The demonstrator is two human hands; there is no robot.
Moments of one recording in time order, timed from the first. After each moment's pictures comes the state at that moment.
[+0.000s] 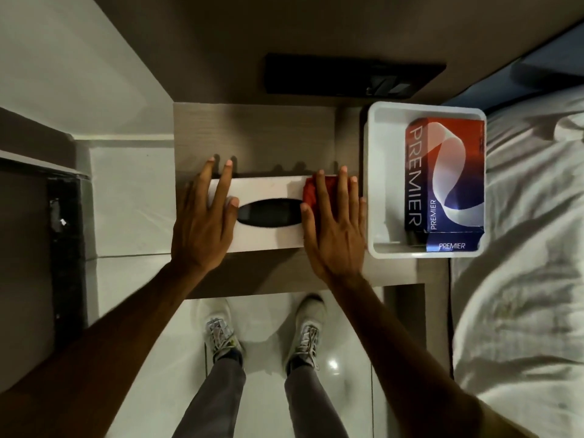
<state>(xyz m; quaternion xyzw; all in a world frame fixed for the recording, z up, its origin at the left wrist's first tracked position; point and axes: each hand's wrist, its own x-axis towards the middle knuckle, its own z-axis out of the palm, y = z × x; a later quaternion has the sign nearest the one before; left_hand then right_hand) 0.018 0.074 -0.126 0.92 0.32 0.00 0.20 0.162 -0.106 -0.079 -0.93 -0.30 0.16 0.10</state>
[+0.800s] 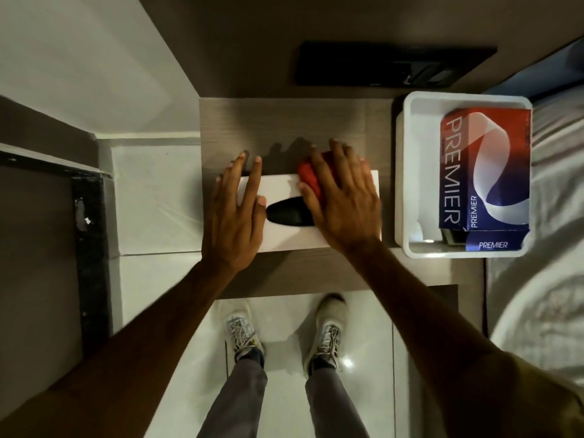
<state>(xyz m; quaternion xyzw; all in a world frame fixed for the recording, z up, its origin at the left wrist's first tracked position) 0.014 0.076 -0.133 0.92 0.30 0.04 0.23 0.176 -0.059 -0.110 -0.91 -0.41 0.09 0.04</state>
